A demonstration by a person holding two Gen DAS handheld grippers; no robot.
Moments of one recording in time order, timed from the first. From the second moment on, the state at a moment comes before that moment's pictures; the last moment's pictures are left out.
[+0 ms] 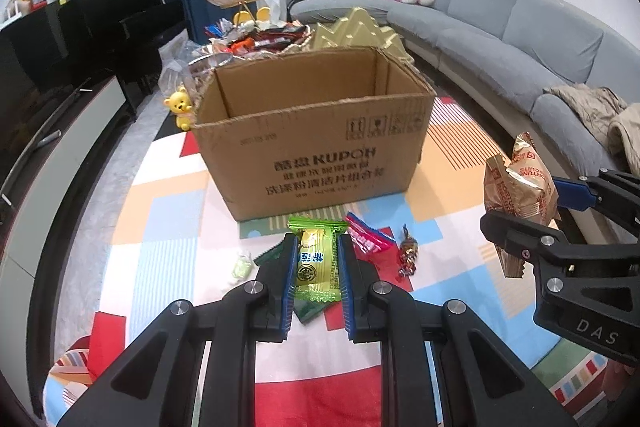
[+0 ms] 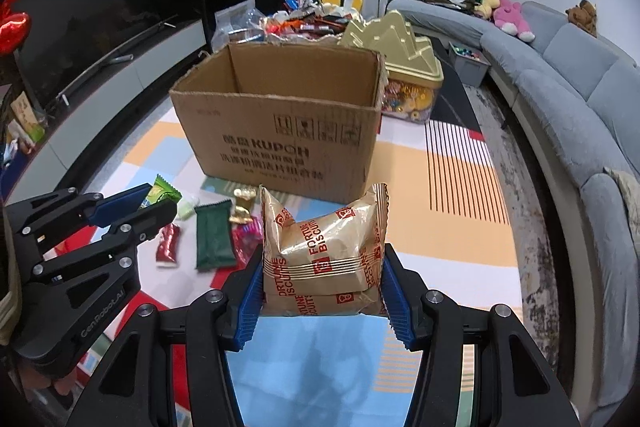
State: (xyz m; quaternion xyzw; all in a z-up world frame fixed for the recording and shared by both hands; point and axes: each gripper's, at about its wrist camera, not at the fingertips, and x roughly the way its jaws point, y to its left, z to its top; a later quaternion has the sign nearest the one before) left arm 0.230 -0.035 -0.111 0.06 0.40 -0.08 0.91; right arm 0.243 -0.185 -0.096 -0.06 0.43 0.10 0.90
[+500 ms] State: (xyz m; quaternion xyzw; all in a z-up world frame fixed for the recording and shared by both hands) left arm 0.254 -0.016 -0.071 0.04 0.37 -0.05 0.93; right arm 0.263 -0.169 -0.061 -0.05 0.39 0.11 0.91
